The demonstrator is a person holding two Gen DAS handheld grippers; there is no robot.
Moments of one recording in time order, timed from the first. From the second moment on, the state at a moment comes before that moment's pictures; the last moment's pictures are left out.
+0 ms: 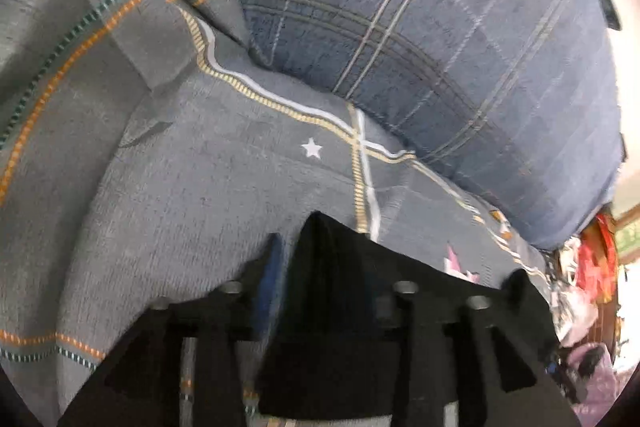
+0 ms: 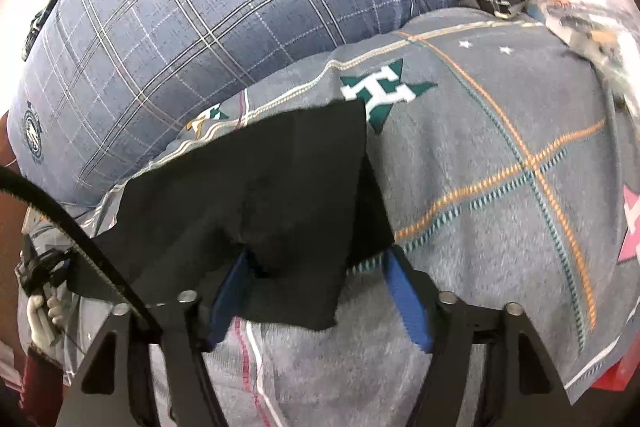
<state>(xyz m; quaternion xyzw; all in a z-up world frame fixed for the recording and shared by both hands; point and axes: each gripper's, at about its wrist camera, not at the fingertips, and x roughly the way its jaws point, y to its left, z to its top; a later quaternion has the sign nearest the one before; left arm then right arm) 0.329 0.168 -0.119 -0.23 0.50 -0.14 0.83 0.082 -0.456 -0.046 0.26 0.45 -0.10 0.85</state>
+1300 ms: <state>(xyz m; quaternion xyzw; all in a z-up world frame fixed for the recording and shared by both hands) 0.250 0.117 -0.123 -0.18 0.56 -0.13 0.80 0.043 -0.493 -0.045 0.30 0.43 -0.15 0.84</state>
